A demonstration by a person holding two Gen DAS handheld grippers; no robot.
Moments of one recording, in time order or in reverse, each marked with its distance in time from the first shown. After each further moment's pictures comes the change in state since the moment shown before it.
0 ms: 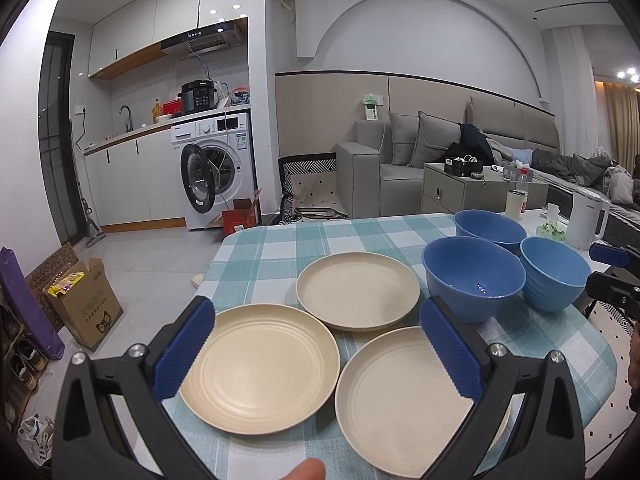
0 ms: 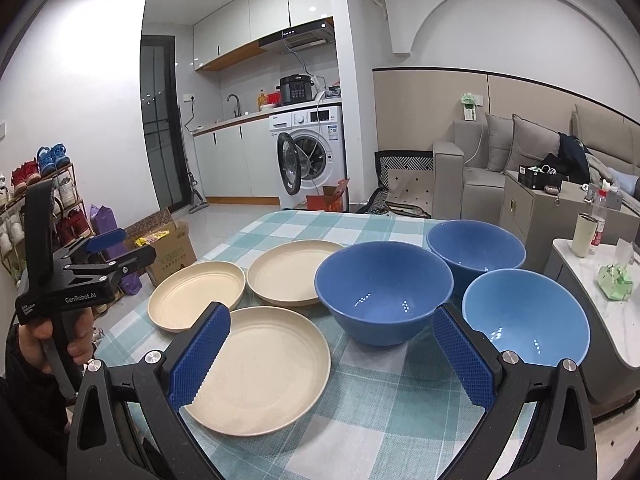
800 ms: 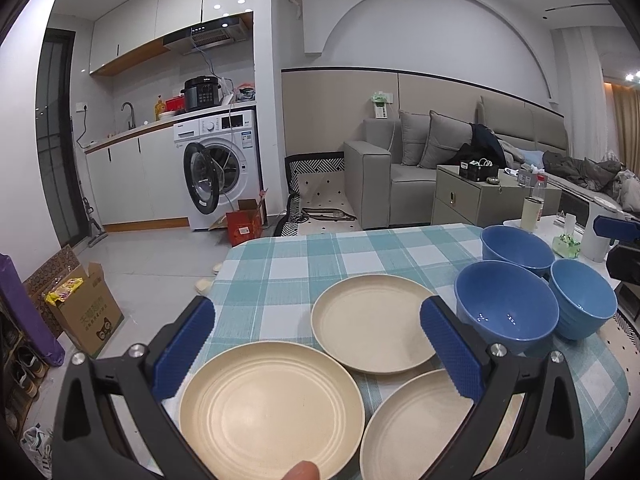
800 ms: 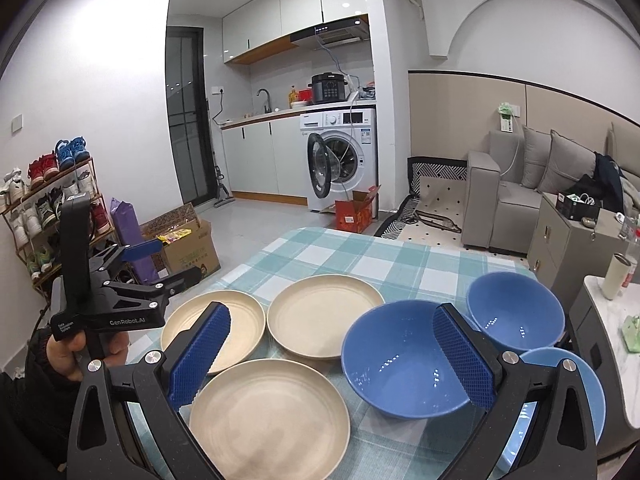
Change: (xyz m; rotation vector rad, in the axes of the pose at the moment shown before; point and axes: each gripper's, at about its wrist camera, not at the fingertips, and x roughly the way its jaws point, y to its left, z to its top) left arm 0.055 0.020 0.035 -0.010 0.010 0.023; right arm 0.048 0.016 0.078 -0.075 0.016 0.106
